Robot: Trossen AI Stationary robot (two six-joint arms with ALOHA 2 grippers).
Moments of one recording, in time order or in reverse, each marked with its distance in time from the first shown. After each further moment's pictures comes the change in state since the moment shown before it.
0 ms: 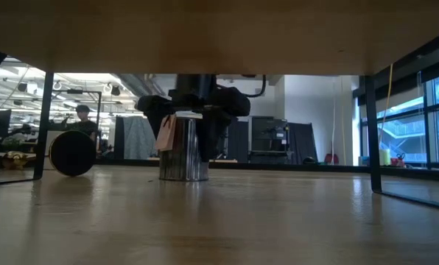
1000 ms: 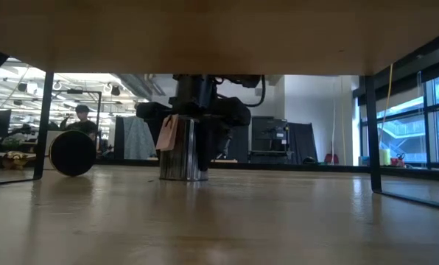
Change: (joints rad) left arm 0.015 0.036 0.000 -0.006 0.039 -0.028; right arm 0.000 0.000 0.000 -0.007 0.001 0.000
